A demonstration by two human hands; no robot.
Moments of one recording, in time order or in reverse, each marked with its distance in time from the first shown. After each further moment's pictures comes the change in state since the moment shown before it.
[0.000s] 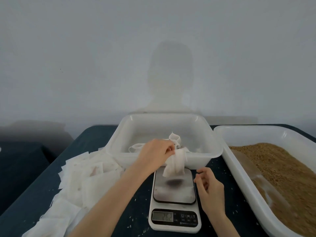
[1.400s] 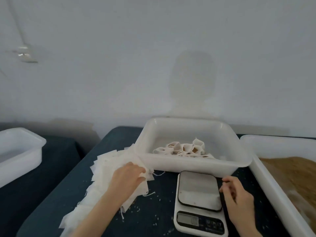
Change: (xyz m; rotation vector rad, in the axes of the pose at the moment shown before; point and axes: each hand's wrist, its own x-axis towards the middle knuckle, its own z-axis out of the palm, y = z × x) left_hand -0.117 -0.121 -0.017 0.318 0.090 -0.193; right_hand -0.003 -0.019 -0.009 -0.087 -0.006 -0.026
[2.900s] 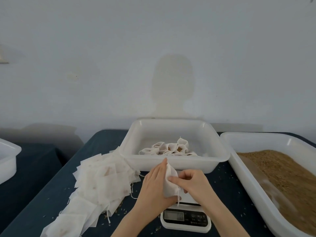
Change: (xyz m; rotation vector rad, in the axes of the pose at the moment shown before) left_hand -0.012 0.117 0.013 -0.468 -0.040 0.093; right_hand 0.015 -0.099 0.010 0.294 -0.480 0.260
